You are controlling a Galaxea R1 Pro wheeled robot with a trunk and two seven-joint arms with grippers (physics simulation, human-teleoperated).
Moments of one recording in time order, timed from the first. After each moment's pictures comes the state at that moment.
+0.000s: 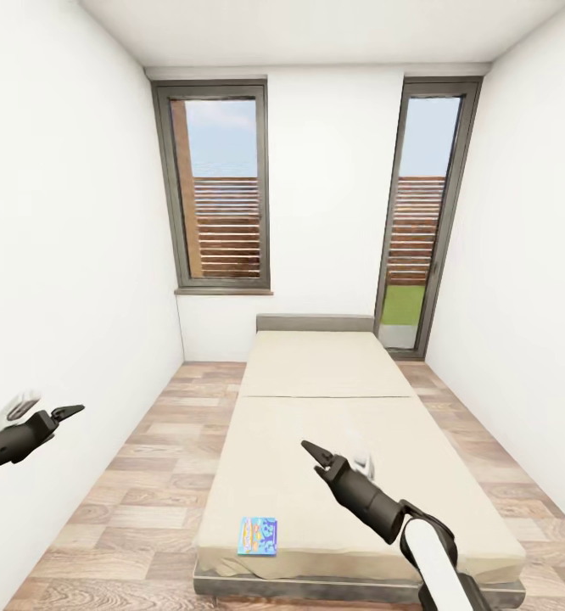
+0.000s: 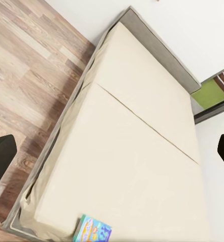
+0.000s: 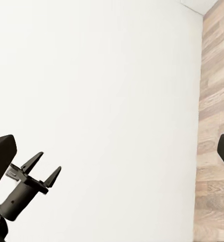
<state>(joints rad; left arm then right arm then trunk) -0.63 0.32 0.78 -1.04 0.03 0.96 -0.66 -0.17 0.07 0.05 -1.42 -1.04 0.66 0.19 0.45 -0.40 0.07</state>
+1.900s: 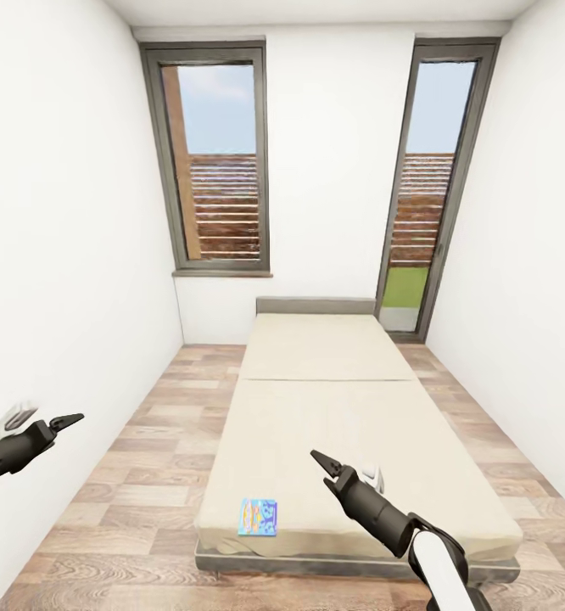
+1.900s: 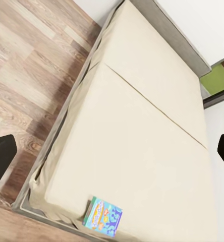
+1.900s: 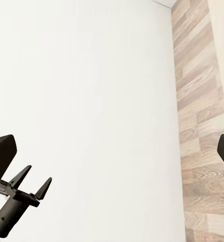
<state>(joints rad) -0.57 0.32 0.78 -1.07 0.03 0.96 -0.72 -0.14 0.07 0.00 -1.39 -1.04 0.66 0.19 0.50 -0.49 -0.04</state>
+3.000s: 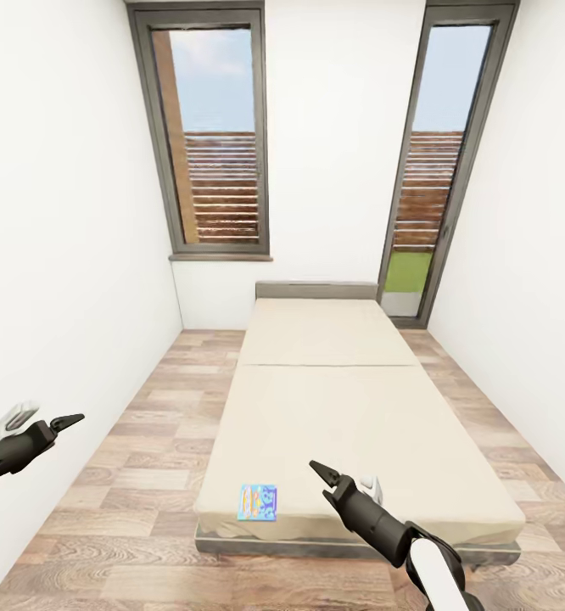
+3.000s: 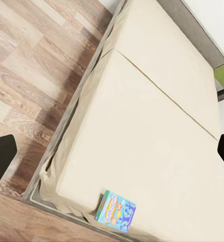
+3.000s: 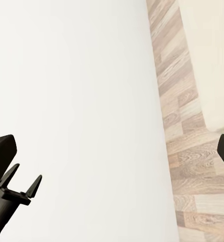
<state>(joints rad) -0.57 0.32 0.78 -1.07 0.03 0.96 -0.72 -0.14 0.07 0.00 -1.32 -1.03 0.65 0.19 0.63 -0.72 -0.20</state>
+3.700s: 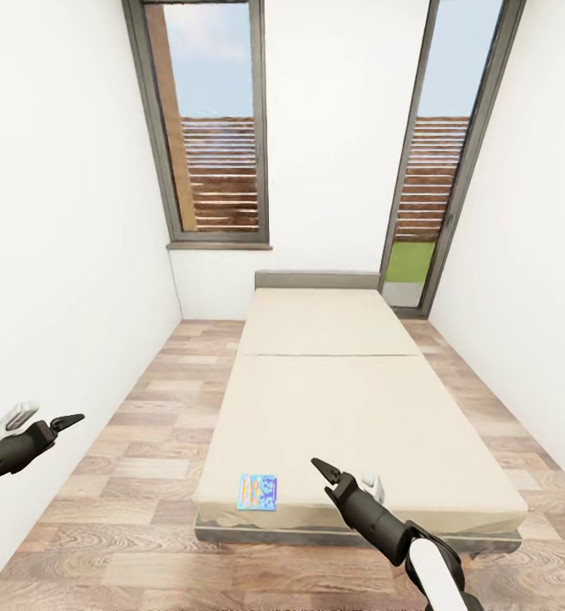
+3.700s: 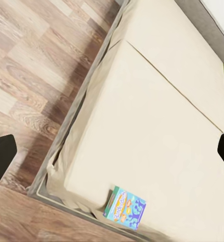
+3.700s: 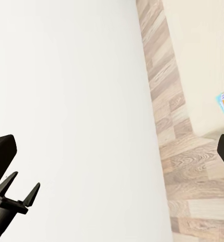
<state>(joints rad) -0.57 0.32 0.78 -1.07 0.03 0.96 -0.72 -0.14 0.08 0.00 -1.32 -1.03 0.61 0.19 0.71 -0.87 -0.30</state>
